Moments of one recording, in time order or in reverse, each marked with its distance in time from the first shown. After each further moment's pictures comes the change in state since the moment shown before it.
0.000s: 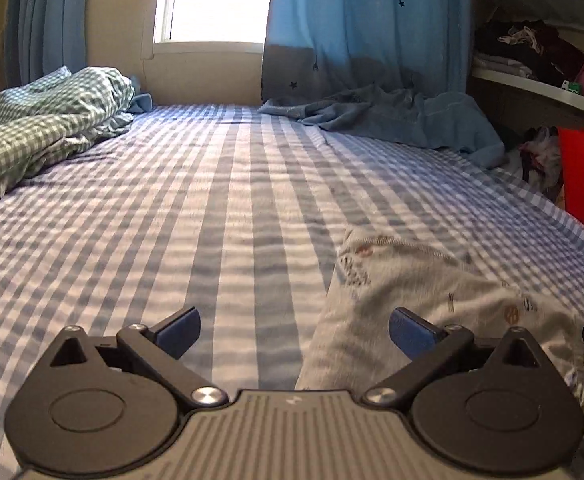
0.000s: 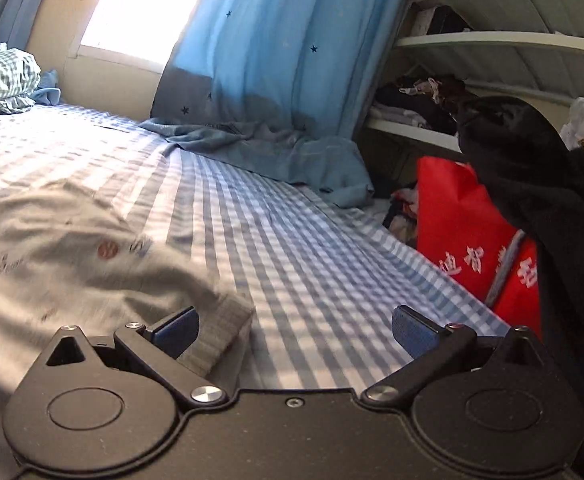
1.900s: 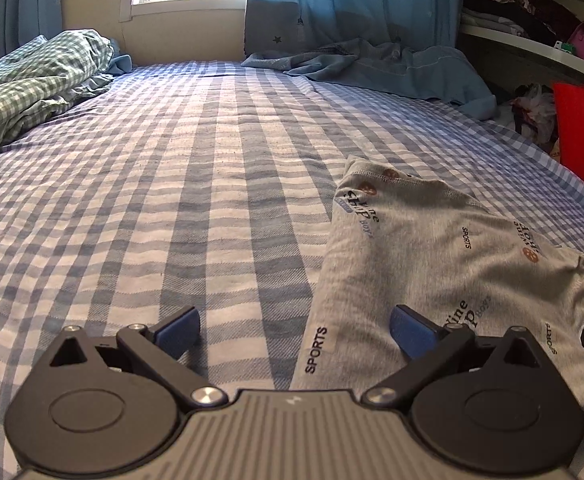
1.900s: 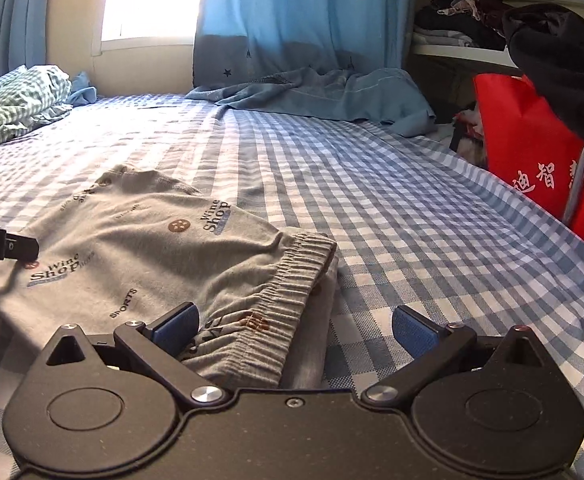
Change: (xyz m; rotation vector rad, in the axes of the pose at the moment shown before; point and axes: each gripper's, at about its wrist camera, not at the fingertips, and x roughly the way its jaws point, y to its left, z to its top) left arm 0.021 0.017 -0.041 0.030 0.140 -0.048; right arm -0.015 0.006 -0.014 0.161 0.209 0.243
